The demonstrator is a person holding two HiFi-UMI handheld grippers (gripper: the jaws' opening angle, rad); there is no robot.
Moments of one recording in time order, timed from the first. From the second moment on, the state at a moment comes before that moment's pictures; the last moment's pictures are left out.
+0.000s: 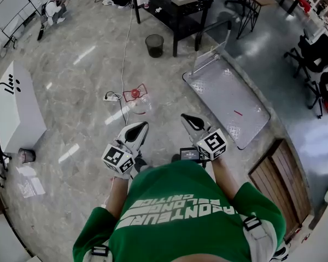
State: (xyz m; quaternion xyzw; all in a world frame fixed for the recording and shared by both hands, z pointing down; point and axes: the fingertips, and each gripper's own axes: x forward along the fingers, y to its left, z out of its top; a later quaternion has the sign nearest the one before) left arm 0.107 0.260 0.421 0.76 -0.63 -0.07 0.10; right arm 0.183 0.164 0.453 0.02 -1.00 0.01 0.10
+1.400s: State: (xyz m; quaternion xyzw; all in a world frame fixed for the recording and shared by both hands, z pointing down) left arm 0.096 0.214 0.425 0.76 -0.63 -0.10 0.11; right arm 0.167 0.126 0.466 0.01 -0.99 0.02 0.11
